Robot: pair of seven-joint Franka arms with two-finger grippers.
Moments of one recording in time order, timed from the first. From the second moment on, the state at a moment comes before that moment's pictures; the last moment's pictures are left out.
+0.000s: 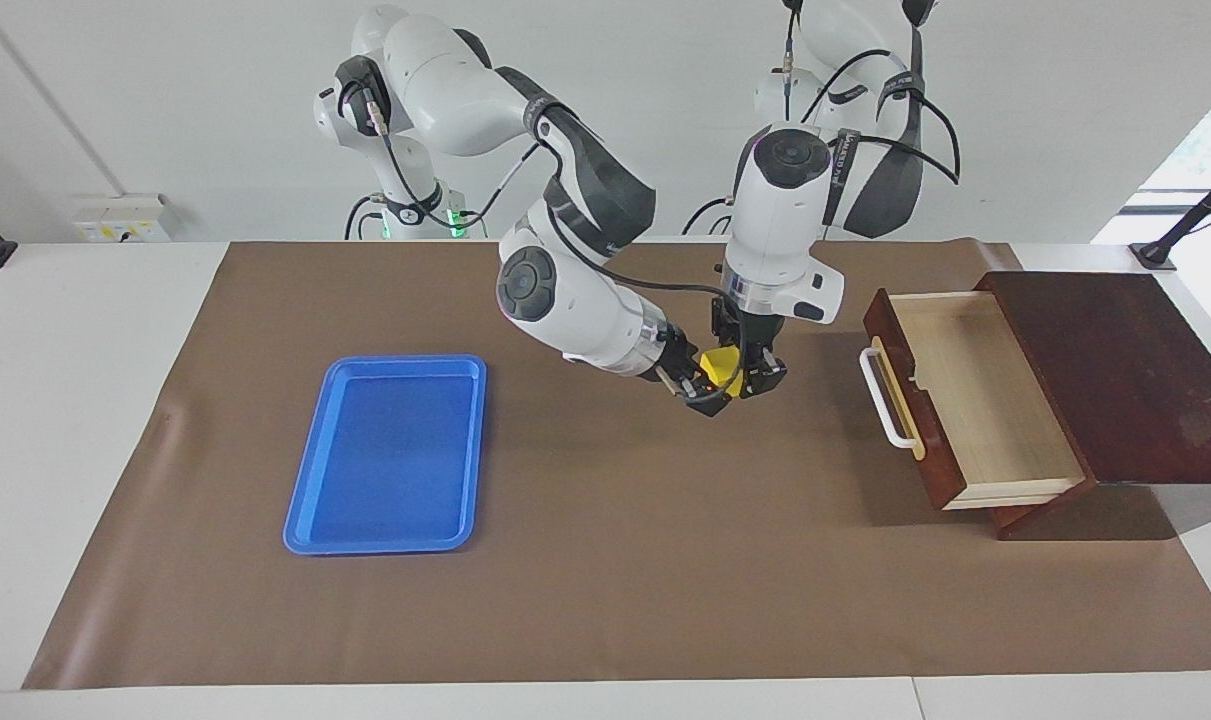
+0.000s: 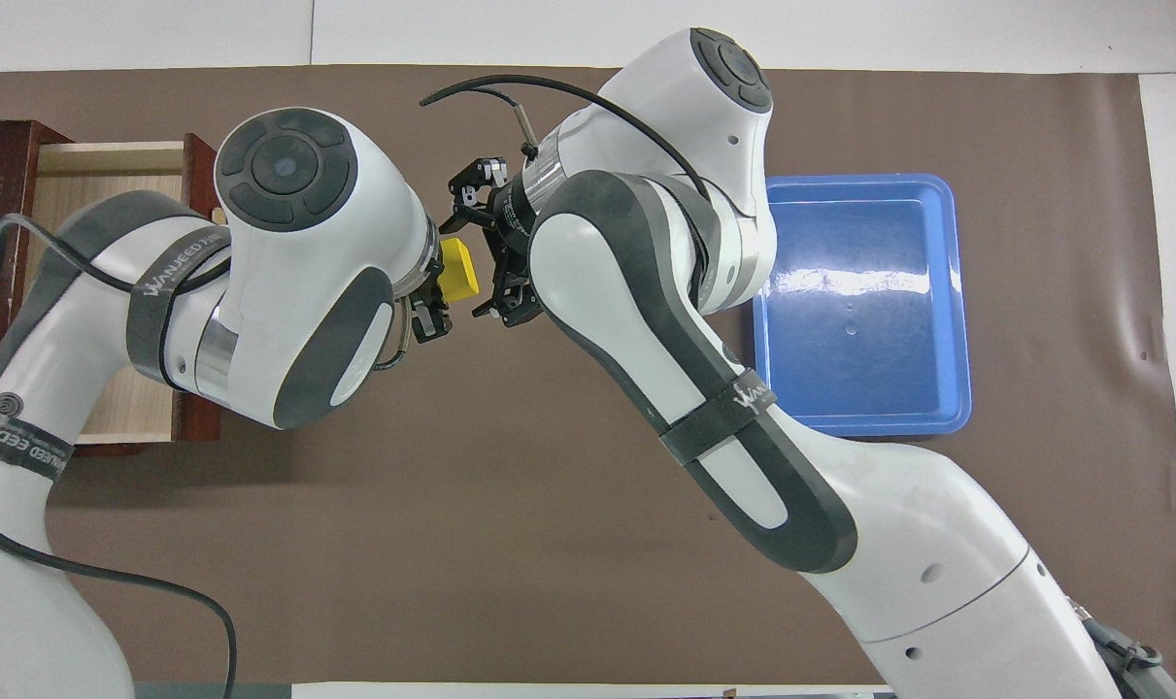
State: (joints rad) left arm -0.53 0.24 0.04 -1.64 0.05 1.93 -2.36; right arm 0.51 0.71 0.01 -1.05 0.72 1.87 1.50
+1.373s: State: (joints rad) left arm -0.53 0.24 0.04 -1.64 0.05 1.92 -2.36; right arm 0.53 0.72 0.00 -1.06 0.71 1.91 1.54
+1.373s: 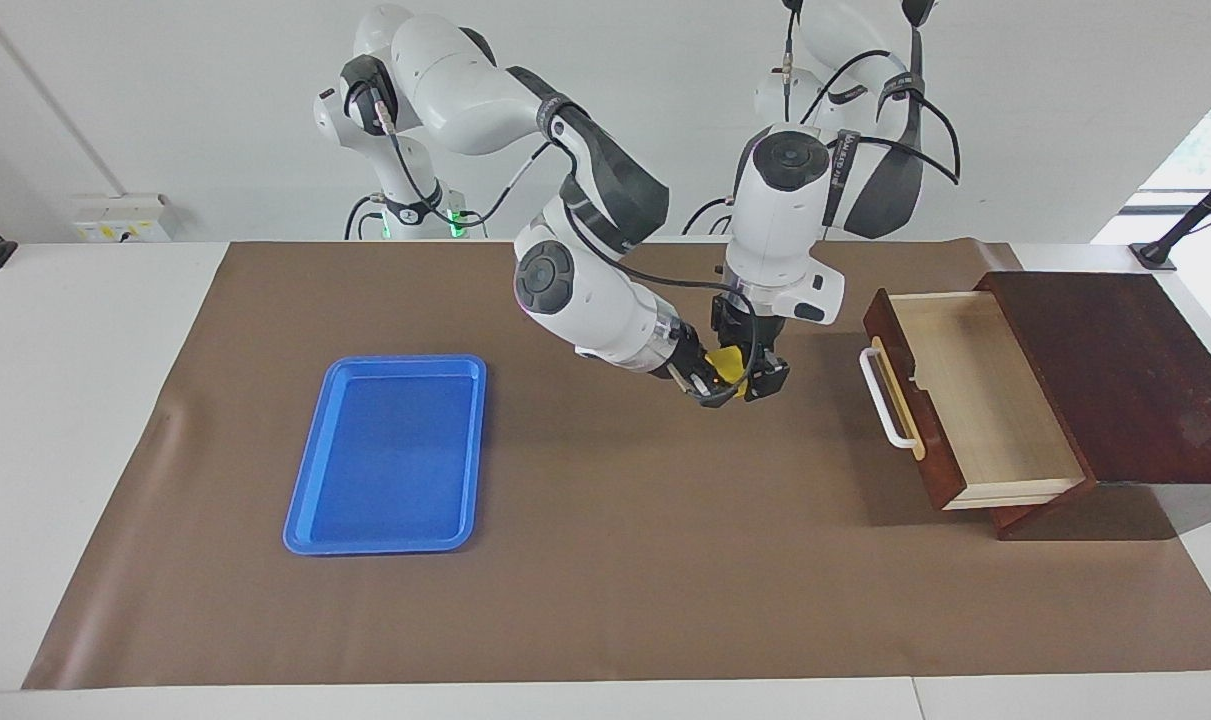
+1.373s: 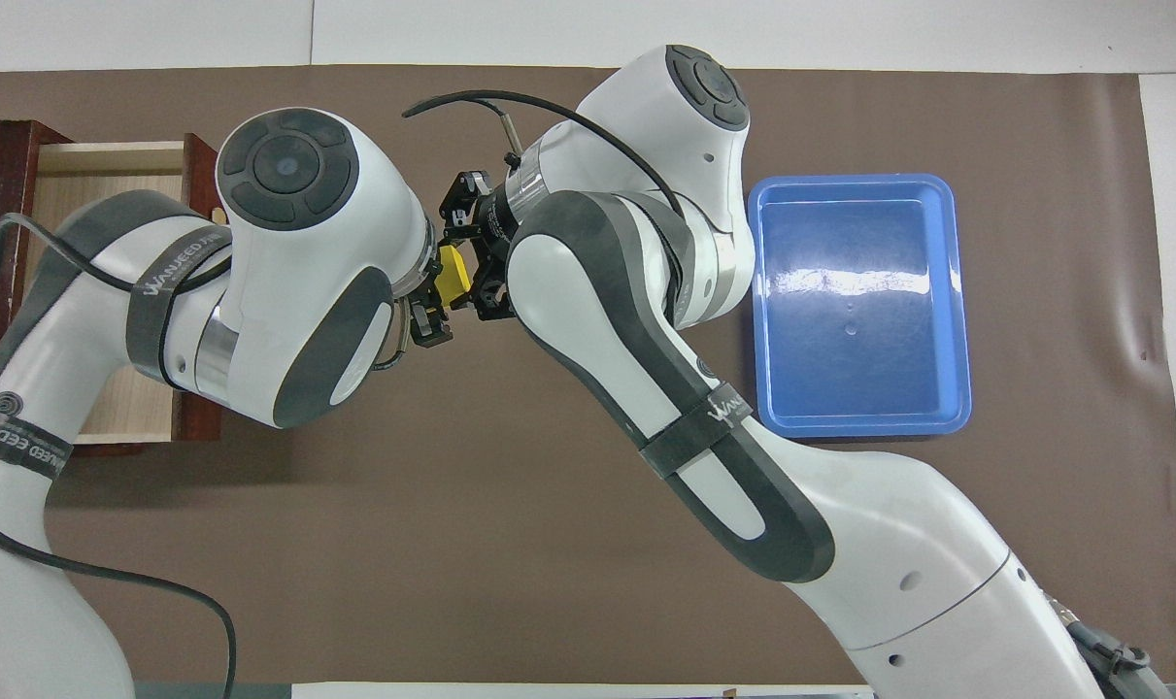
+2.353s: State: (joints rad) left arm -0.23 0.21 0.06 -1.73 0.06 1.93 -1.89; right arm 0.17 0.72 -0.01 -1.08 0.75 1.82 1.44
